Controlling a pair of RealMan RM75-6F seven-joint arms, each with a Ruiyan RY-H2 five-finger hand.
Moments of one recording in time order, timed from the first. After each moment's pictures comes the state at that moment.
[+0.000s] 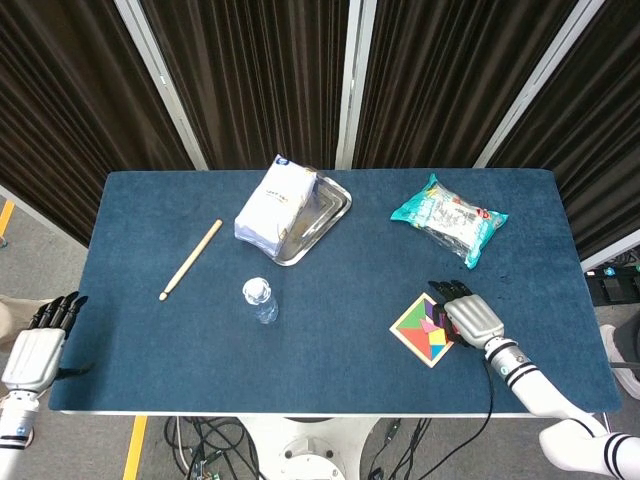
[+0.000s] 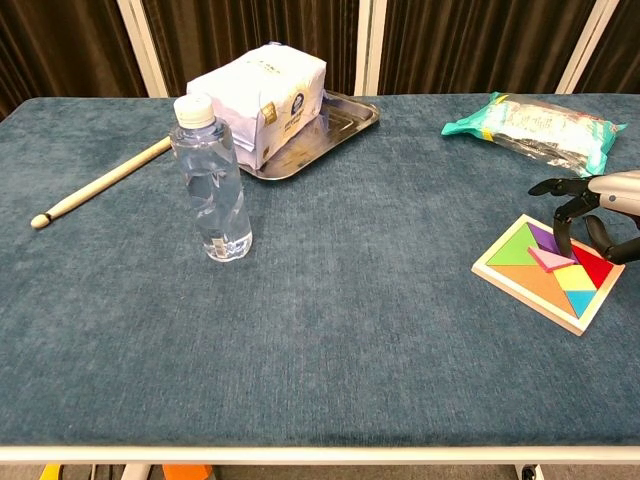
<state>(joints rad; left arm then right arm) -0.12 -1.27 0.00 -1.33 1.47 1.35 -0.08 0.56 -1.31 -0.01 -1.39 -1.42 0.86 0.04</state>
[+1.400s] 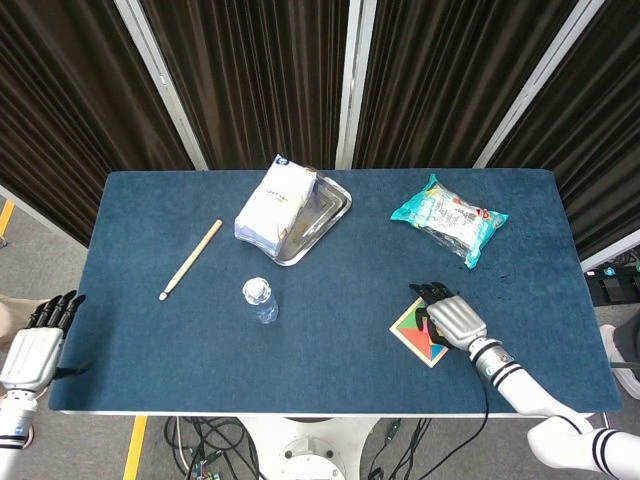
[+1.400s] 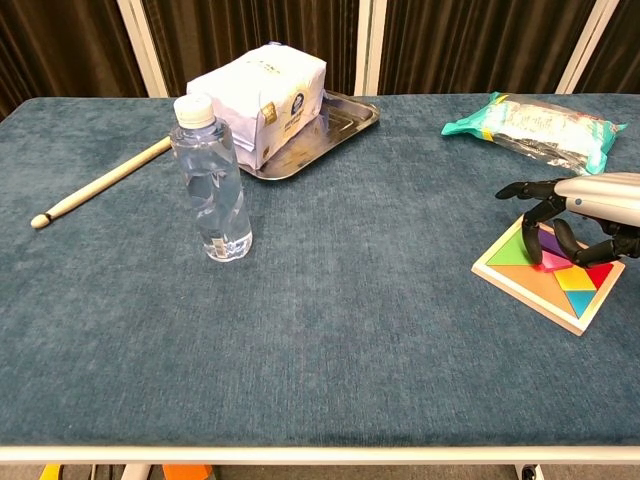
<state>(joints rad) -0.12 -1.26 0.00 -1.32 1.47 1.35 -0.10 0.59 -1.34 -0.01 -1.42 -1.44 0.85 0.04</state>
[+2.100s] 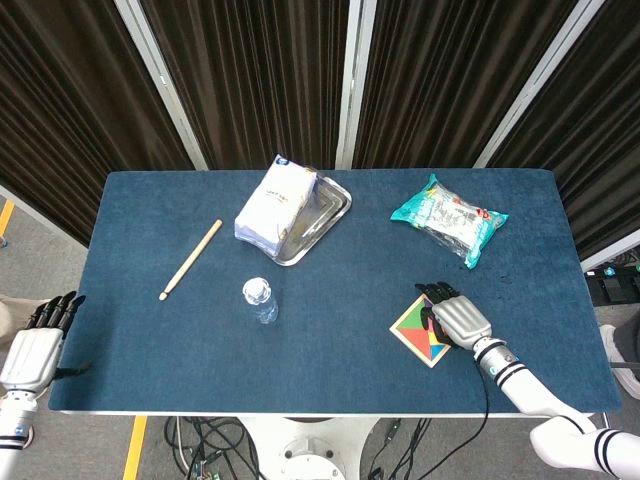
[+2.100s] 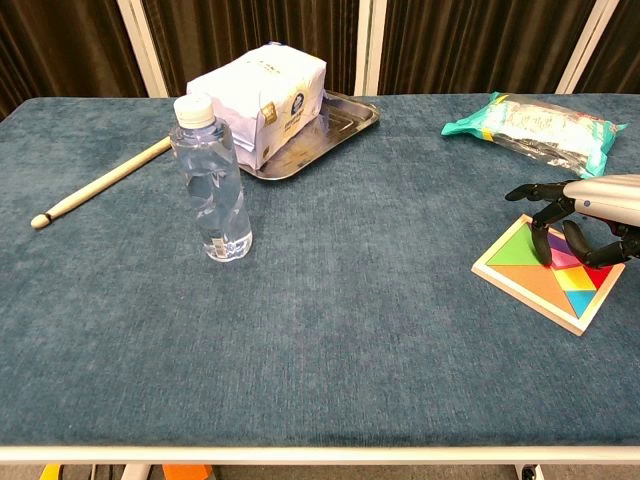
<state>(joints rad) -0.12 -1.27 0.00 -1.32 1.47 1.35 -0.09 0.58 -1.34 -0.01 -1.40 -1.43 0.85 0.03</state>
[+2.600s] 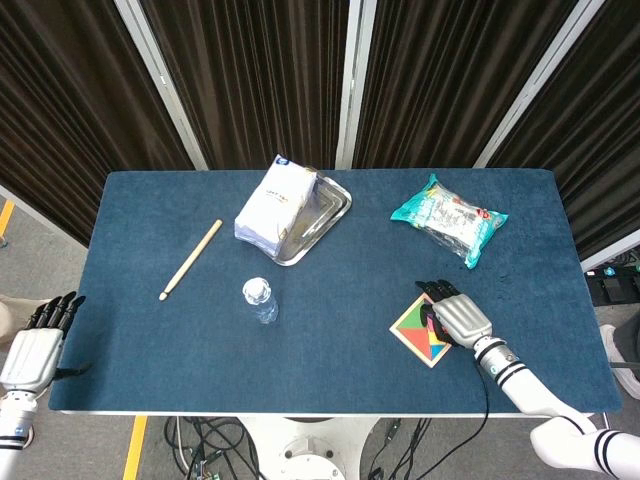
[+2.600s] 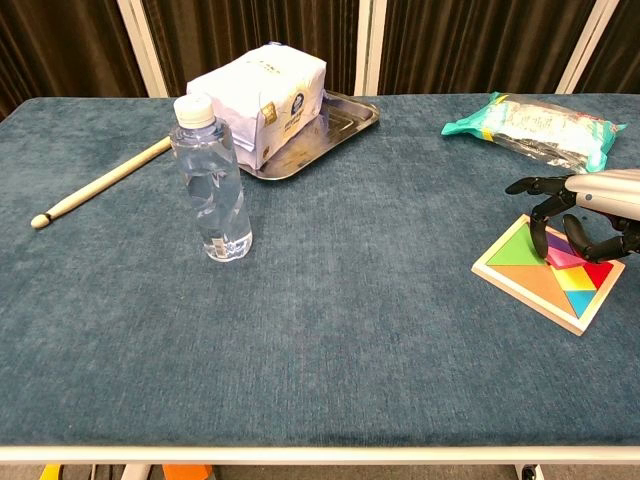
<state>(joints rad) -0.12 -1.27 0.00 -1.32 1.47 1.35 -0.09 0.58 -1.34 -0.01 -1.40 -1.43 0.86 0.05</state>
